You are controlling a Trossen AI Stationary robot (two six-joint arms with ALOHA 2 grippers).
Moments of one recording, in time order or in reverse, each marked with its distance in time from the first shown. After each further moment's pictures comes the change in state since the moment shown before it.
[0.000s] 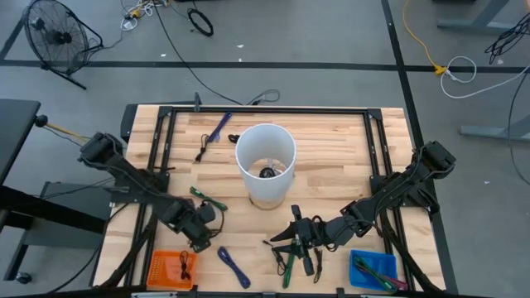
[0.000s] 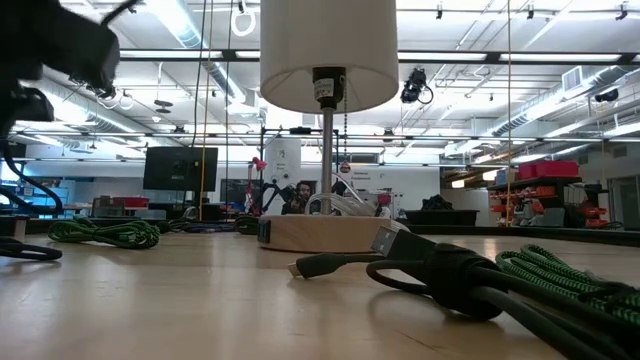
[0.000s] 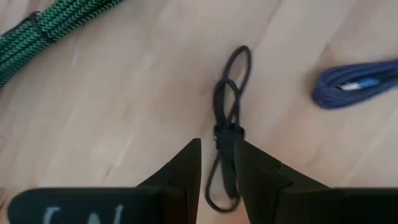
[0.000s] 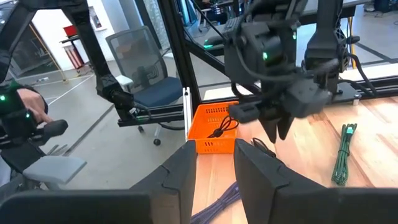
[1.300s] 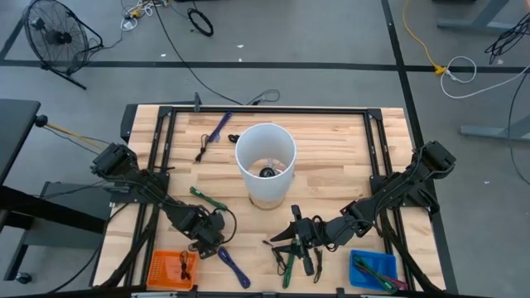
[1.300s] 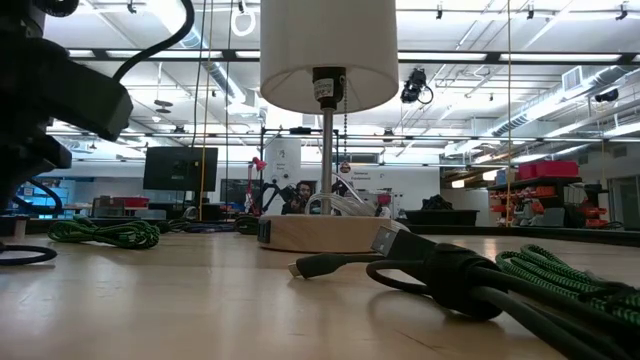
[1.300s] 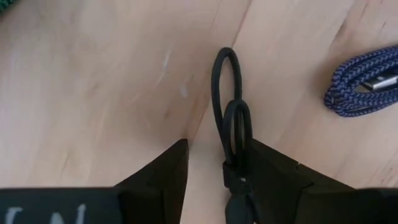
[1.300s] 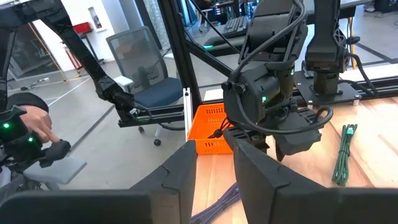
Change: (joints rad) left arm 0.021 0.210 0.005 0.154 0.071 0.157; right arm 0.000 0.000 0.000 0.002 0.000 0.000
